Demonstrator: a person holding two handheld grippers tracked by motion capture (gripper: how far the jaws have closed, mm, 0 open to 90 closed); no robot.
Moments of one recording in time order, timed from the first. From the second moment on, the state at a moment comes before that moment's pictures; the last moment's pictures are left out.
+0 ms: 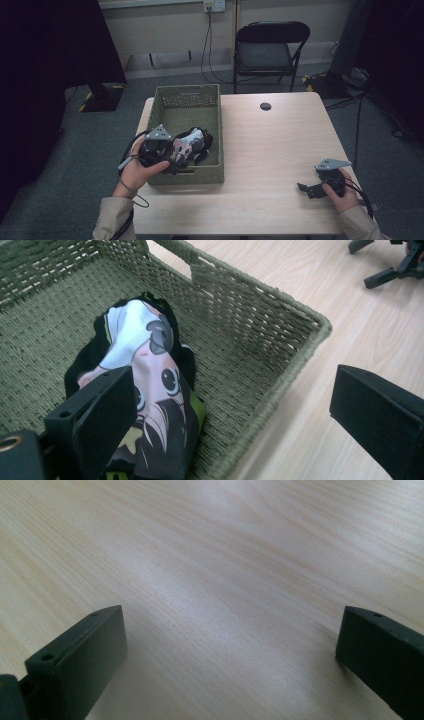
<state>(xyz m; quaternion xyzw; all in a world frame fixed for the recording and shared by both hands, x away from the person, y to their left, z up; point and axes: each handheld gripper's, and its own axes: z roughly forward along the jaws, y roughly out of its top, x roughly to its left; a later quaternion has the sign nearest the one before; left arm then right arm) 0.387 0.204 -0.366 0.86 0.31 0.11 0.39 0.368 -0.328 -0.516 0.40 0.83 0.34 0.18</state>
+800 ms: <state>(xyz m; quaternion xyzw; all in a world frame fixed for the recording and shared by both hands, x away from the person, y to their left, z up) 0.421 0.189 -0.373 0.85 0.33 0.12 0.39 0.368 -0.328 -0.516 0.40 0.83 0.34 0.18</state>
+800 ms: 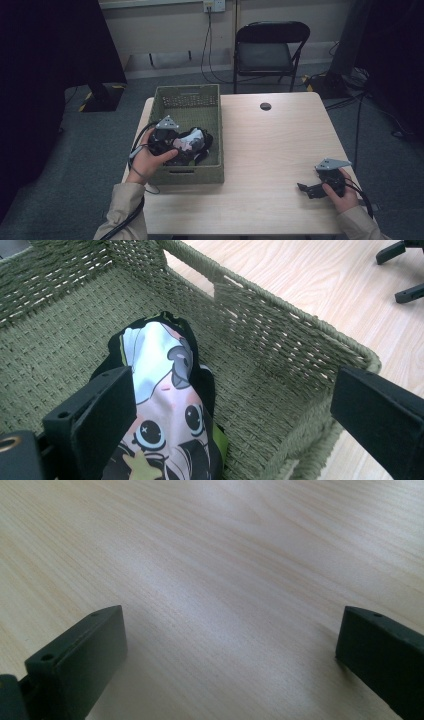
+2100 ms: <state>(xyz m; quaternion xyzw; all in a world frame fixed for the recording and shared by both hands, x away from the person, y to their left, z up) 0.468 0.177 -0.409 0.85 0.36 0.12 0.37 0.368 -0.328 -0.516 0.40 0.83 0.34 0.18</state>
